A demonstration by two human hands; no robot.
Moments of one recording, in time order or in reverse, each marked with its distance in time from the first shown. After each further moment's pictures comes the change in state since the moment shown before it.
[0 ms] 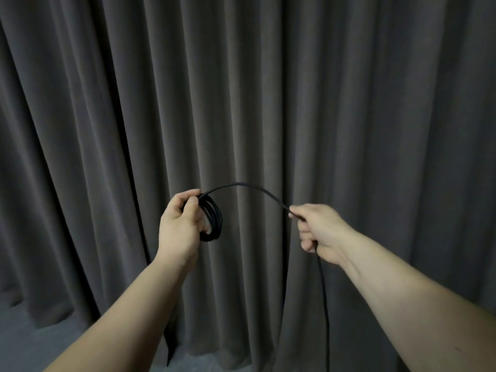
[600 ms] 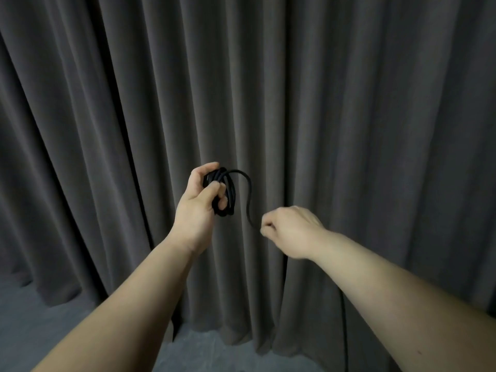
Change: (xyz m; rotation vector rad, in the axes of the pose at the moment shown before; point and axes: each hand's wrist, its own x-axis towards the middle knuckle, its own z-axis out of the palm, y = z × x) left_hand -0.011 0.000 0.008 0.027 -0.280 0.006; right_hand -0.006 0.024 0.026 -1.368 -0.135 -0.549
